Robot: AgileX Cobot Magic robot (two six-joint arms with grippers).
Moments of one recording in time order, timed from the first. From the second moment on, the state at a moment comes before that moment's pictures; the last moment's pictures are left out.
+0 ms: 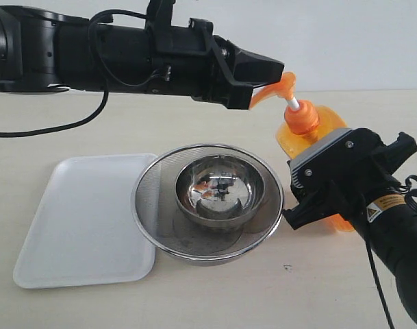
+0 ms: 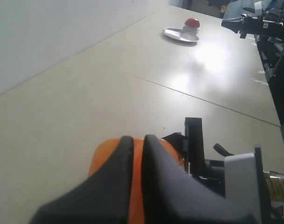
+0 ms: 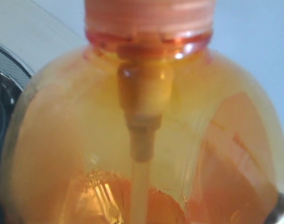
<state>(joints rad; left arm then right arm) -0.56 1.74 -1.16 -1.78 0.69 1.89 0.66 1.69 -0.35 0.46 -1.09 -0.67</state>
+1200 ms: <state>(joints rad) -0.55 1.77 -1.17 -1.78 0.72 1.90 0.66 1.69 -0.35 0.48 -1.09 -0.69</state>
